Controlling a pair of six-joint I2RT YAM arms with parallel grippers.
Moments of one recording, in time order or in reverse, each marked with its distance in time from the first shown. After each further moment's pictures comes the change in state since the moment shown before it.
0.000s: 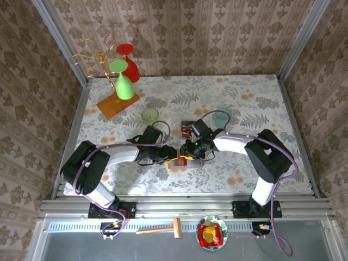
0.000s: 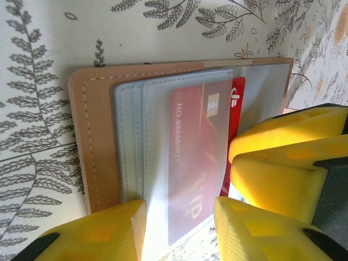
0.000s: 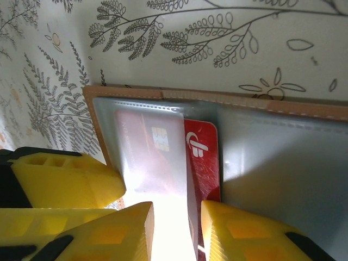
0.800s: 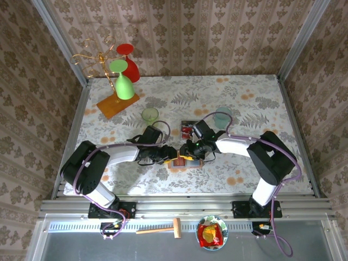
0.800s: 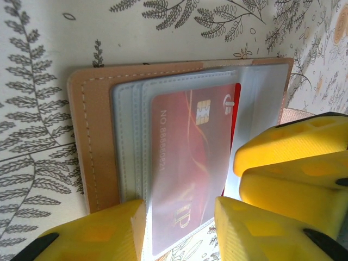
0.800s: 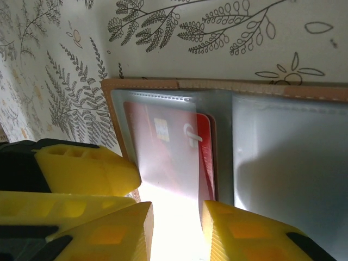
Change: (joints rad) left arm 0.000 0.000 0.003 -0.001 0.001 0.000; right arm -0.001 -0.029 -0.049 0.084 -0.044 0.056
